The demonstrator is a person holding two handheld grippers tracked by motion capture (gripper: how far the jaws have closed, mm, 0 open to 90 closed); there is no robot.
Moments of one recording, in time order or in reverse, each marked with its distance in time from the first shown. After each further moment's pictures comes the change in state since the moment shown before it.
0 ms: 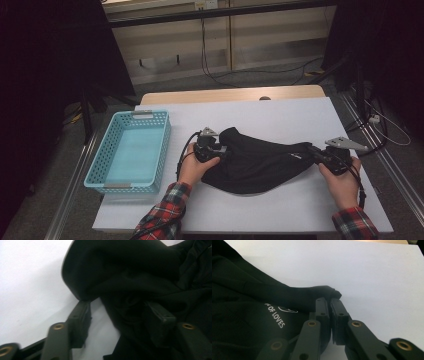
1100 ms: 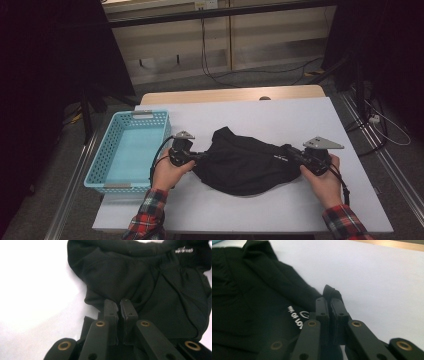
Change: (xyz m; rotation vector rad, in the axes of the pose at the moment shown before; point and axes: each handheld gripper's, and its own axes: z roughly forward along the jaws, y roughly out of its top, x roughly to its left) left arm 0.010 -0.017 -0.077 0.066 -0.023 -0.074; right arm 0.039 0.009 0.016 0.000 0.124 -0.085
